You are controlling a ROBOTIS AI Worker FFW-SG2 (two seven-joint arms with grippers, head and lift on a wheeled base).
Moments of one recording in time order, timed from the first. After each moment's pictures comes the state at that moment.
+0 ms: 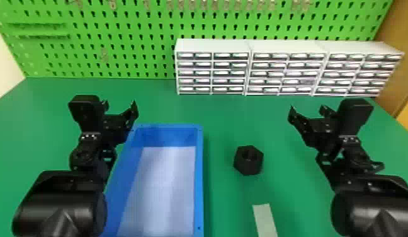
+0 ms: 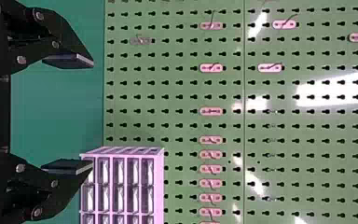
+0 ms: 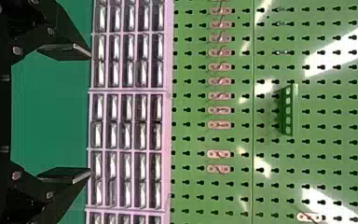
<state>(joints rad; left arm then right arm) -0.07 0.06 0.02 -1.68 0.05 0.16 0.00 -0.12 -0.04 -0.10 -1.62 -0.03 0.16 0.12</state>
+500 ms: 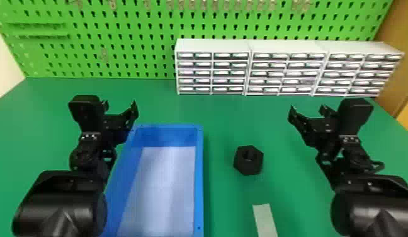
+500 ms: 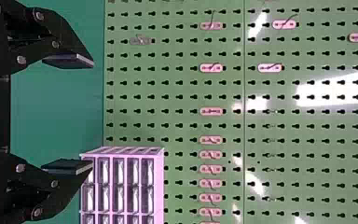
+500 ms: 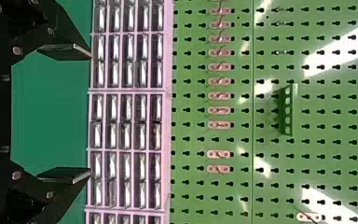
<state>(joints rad) -0.07 0.06 0.02 -1.68 0.05 0.16 0.00 -0.12 -0.04 -0.10 -1.62 -0.03 0.16 0.12</state>
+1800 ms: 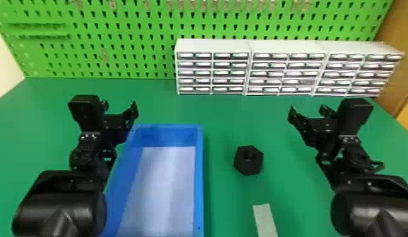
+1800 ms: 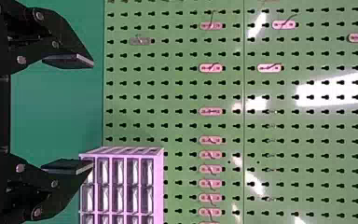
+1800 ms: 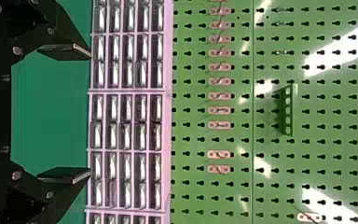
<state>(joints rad) -0.07 0.06 0.02 -1.68 0.05 0.16 0.00 -0.12 -0.04 -0.10 -1.62 -0.04 0.17 0.12</state>
